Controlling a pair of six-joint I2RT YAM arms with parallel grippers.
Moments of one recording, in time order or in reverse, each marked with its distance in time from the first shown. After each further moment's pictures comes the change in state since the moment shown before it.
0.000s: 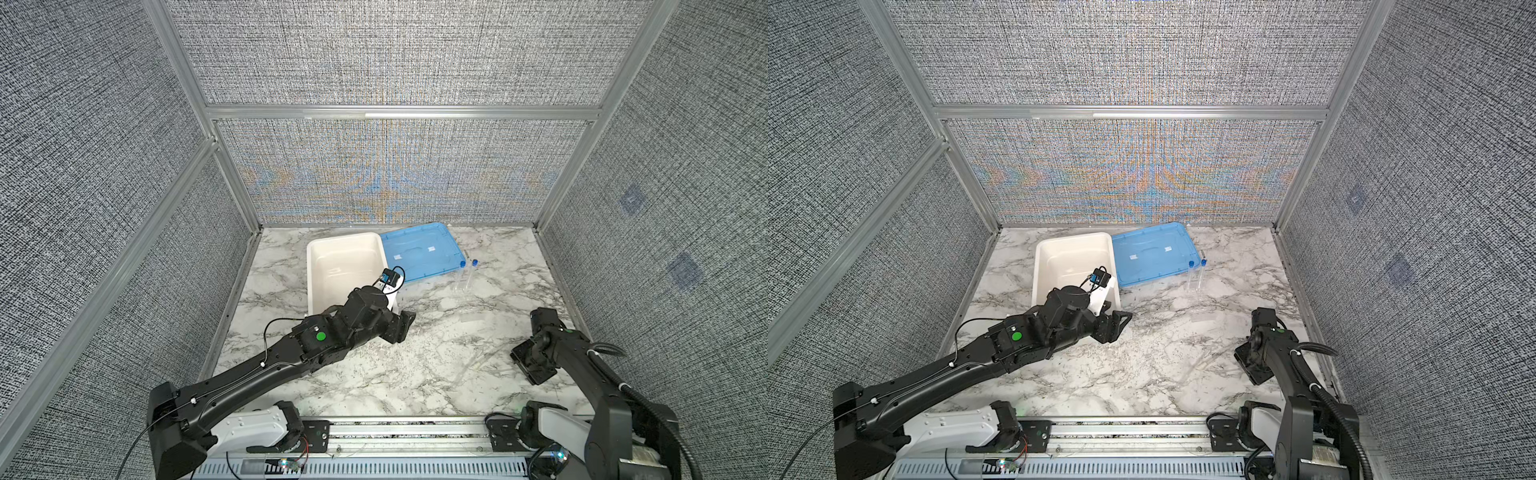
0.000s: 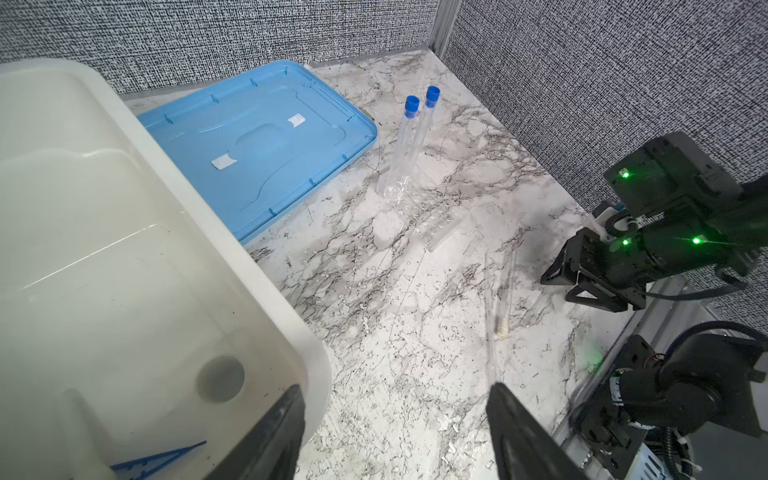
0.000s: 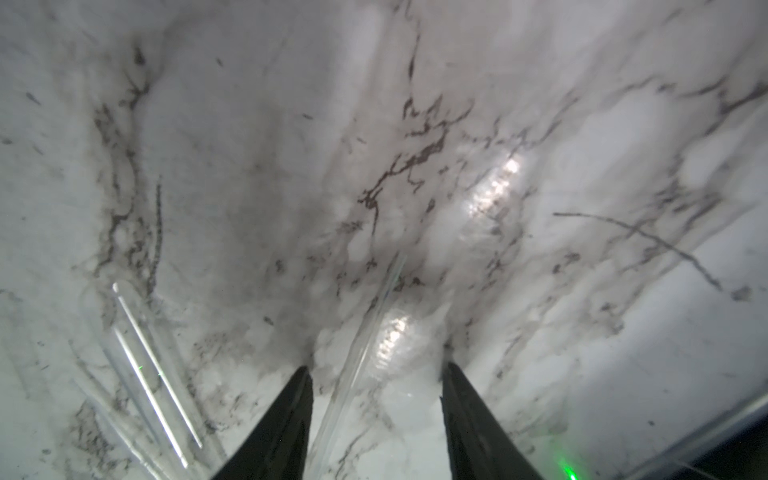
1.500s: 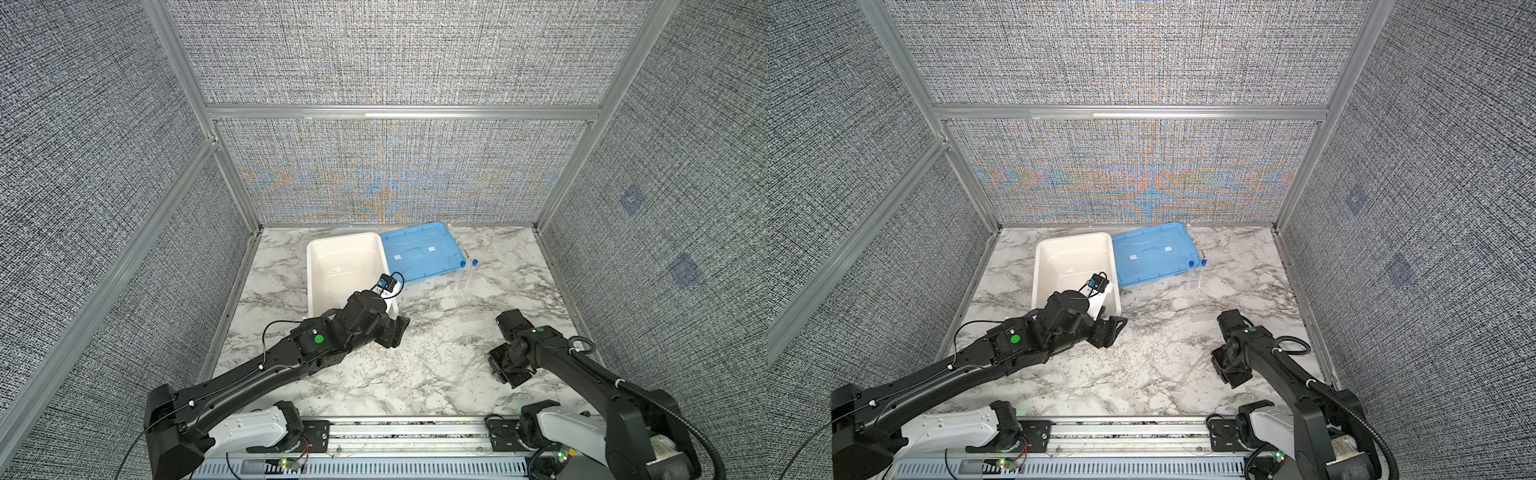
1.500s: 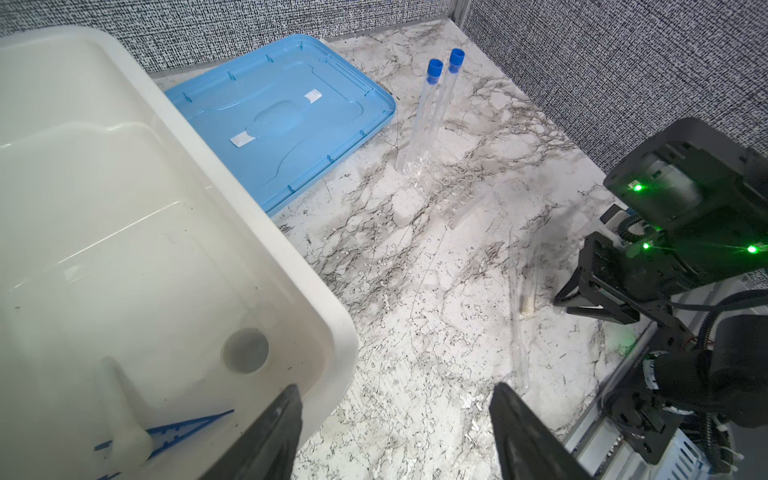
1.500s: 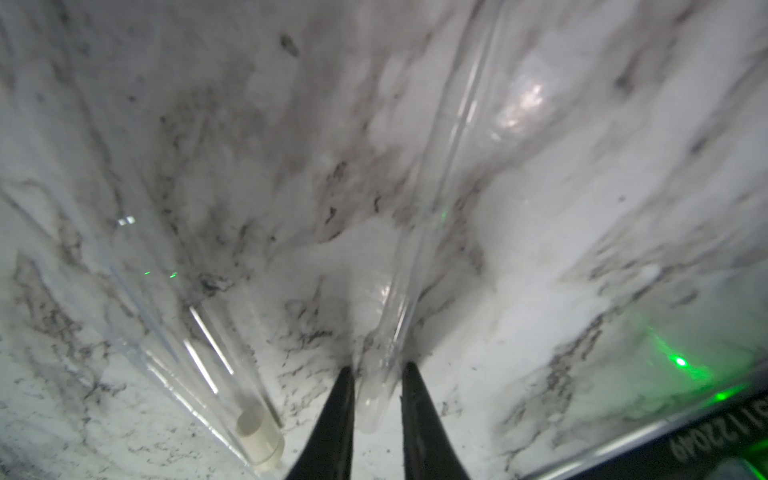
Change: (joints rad) left arm 0.000 -0.023 -0.034 -0.047 -0.032 0.017; right arm 0.380 -0.001 -0.002 -0.041 -0.090 0.400
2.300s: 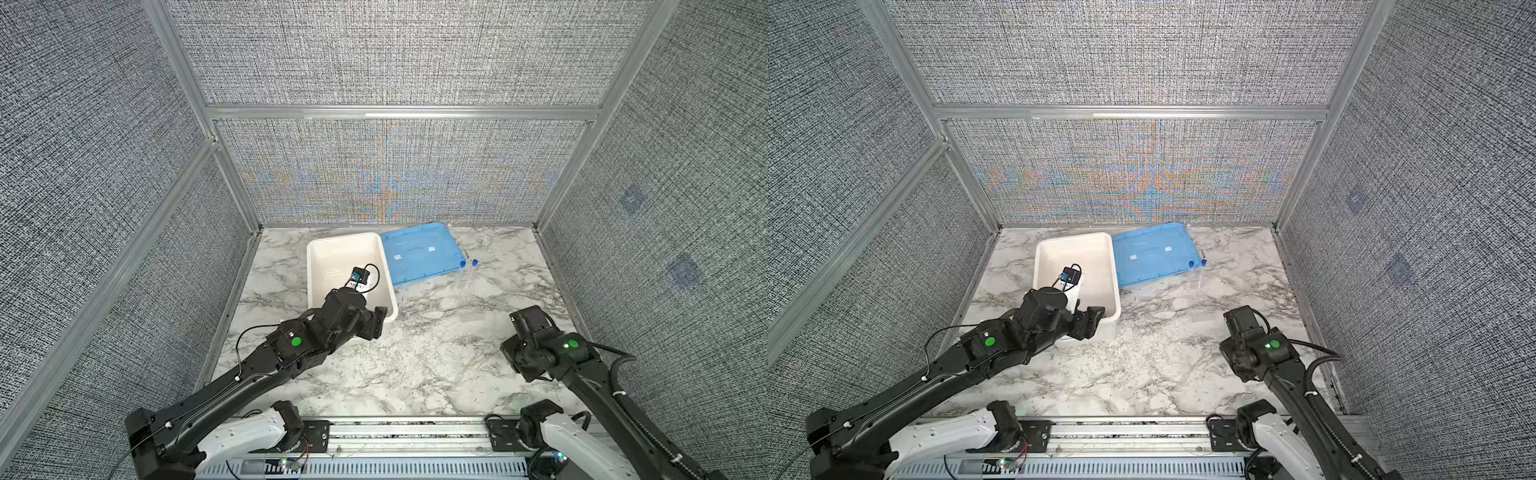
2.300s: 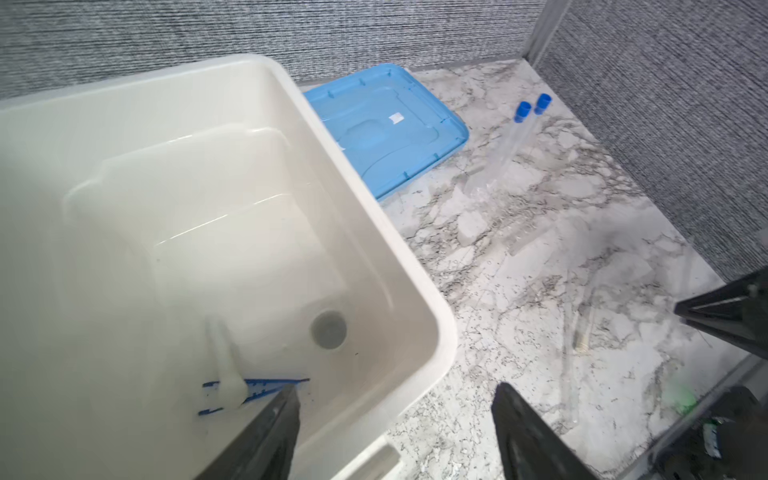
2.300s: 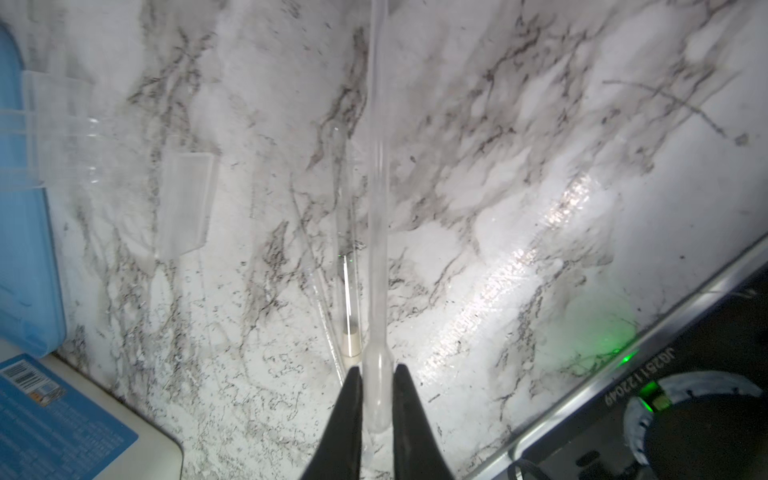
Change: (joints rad) left arm 0.106 -0.124 0.003 -0.133 -0.113 -0.051; right arm 0.100 -0.315 0.210 -0.230 0.228 -0.013
